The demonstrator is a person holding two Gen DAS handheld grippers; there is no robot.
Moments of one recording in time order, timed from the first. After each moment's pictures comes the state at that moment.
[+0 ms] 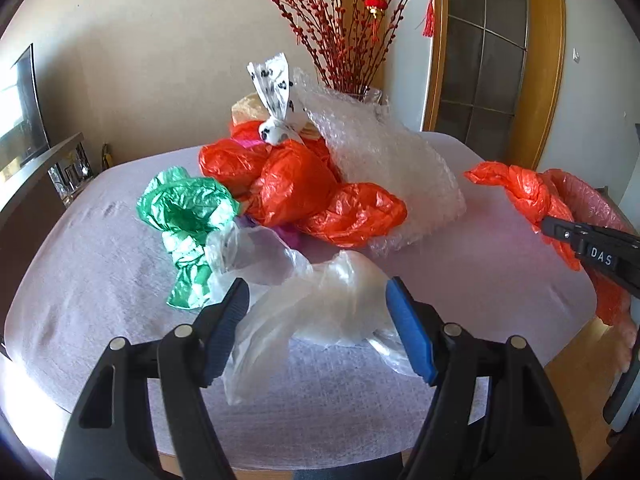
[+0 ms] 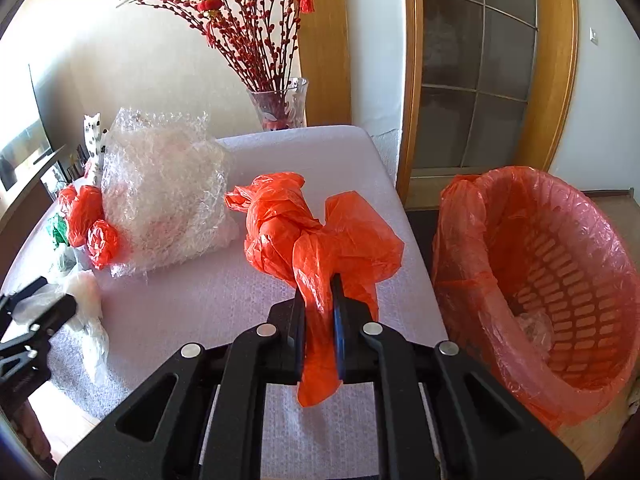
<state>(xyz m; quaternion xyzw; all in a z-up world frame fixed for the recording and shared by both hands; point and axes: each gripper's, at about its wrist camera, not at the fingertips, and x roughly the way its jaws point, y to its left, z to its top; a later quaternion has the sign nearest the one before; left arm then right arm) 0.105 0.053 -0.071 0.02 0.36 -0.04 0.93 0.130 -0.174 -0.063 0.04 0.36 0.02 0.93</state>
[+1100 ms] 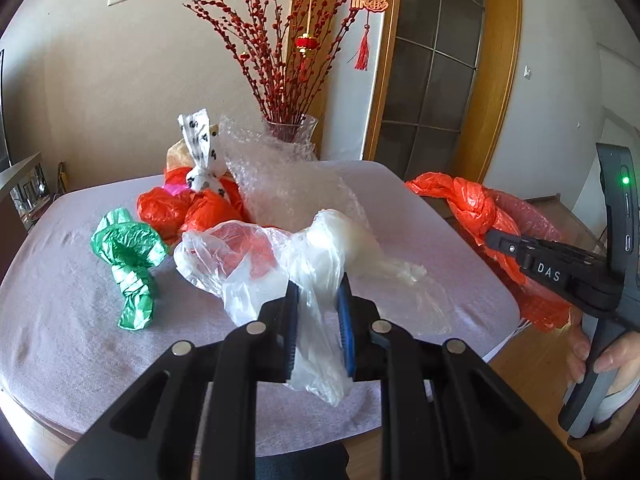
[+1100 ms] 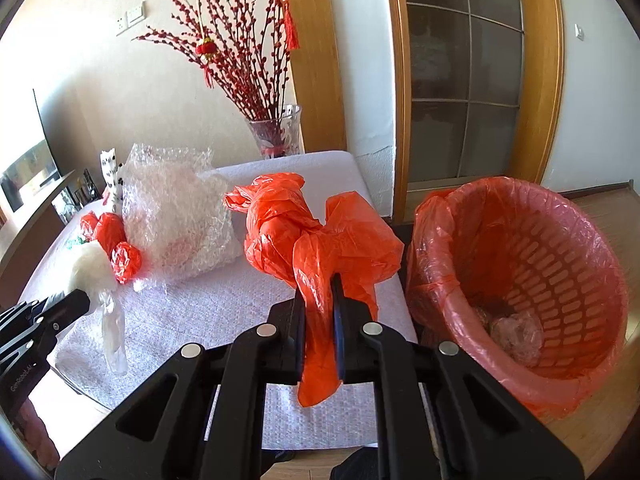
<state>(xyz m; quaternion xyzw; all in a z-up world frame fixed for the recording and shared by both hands) 0.079 0.027 -0.023 0.00 0.32 -0.15 0.94 0.102 -0.192 -0.039 0.06 0.33 0.02 0.94</state>
